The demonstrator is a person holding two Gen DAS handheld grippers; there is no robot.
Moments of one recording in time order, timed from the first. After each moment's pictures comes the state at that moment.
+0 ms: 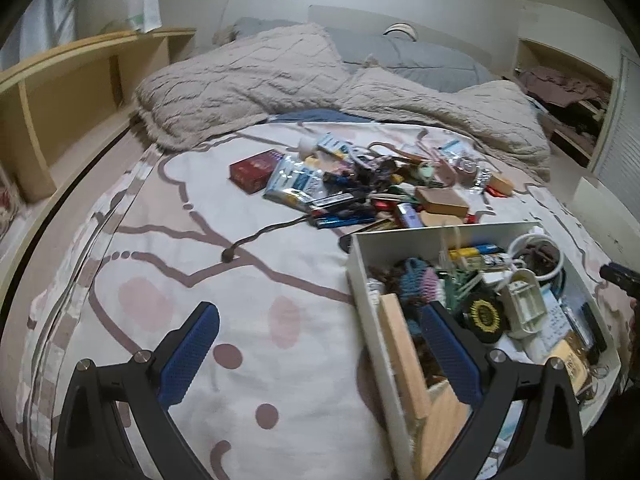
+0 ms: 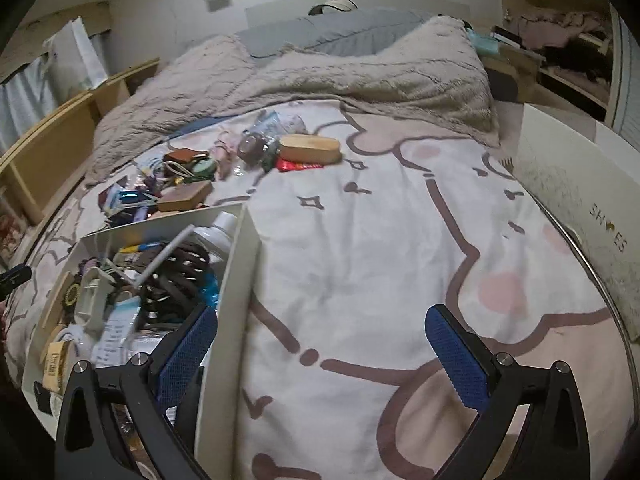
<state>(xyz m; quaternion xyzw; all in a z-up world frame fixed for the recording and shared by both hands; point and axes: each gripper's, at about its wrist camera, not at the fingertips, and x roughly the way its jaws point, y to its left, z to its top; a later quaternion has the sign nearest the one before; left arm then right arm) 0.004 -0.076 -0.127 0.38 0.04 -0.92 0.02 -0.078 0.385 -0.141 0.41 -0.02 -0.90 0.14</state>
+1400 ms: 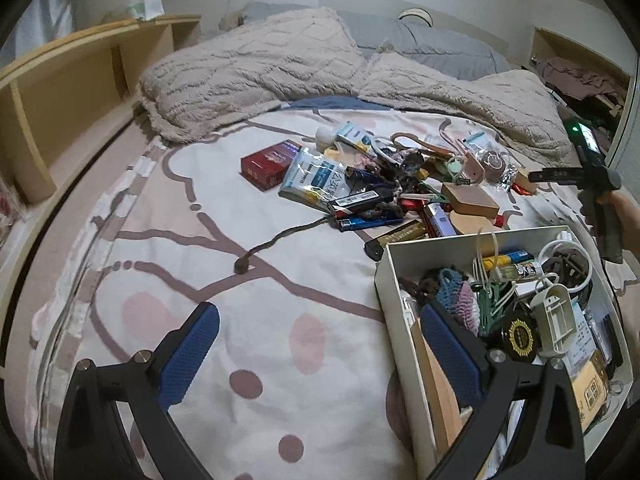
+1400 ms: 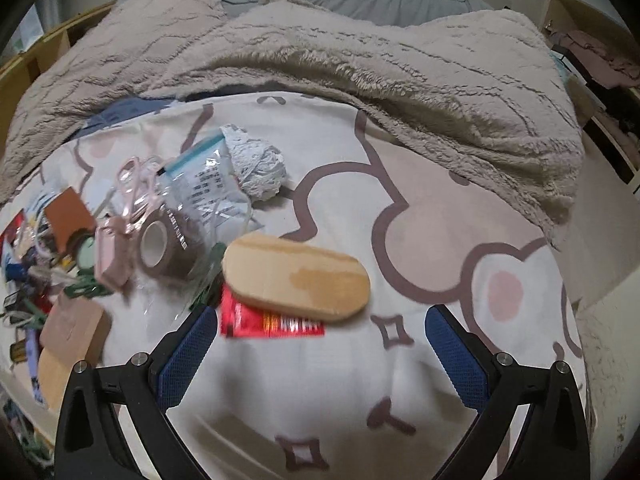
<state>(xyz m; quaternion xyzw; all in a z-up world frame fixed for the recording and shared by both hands) -0.036 -0.088 -0.135 0.41 0.03 -0.91 0.02 -0.324 0.285 -0.168 0.48 0.08 -0.87 0.09</state>
